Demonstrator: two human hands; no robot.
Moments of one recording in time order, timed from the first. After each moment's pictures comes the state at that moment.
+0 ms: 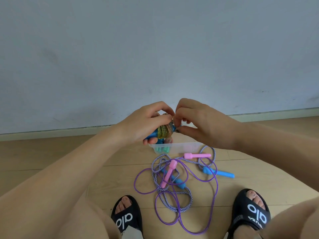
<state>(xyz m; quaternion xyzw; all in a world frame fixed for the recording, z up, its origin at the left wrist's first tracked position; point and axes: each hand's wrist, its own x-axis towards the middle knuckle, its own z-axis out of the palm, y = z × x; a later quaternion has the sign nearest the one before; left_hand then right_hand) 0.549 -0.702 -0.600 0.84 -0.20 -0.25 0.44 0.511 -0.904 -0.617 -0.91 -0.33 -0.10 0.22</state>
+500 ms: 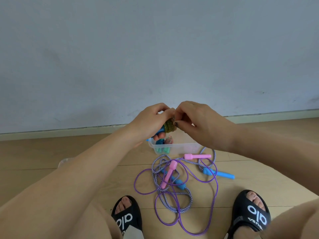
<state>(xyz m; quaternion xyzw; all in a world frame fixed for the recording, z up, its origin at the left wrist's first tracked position) 0.556 -0.723 -0.616 0.82 -0.09 -0.24 0.51 0.507 -0.894 -0.615 -0.93 -0.21 -0.05 0.29</state>
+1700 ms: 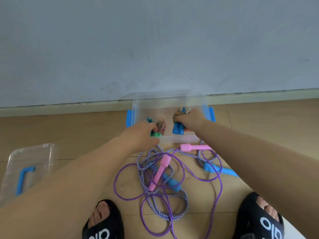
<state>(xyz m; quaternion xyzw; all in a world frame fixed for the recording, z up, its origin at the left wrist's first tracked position) 0.670 -0.724 -0.861 0.93 -0.18 -0.29 0.11 0.674 -0.920 -0.880 -0.78 0.33 0.19 0.51</state>
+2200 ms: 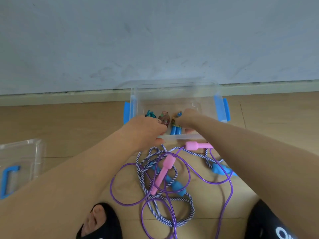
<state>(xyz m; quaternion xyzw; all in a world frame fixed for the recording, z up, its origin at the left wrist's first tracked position) 0.698 -0.732 -0.894 0.88 -0.43 -0.19 -0.05 0.709 -0.906 -0.937 -0.88 0.20 0.35 0.25</state>
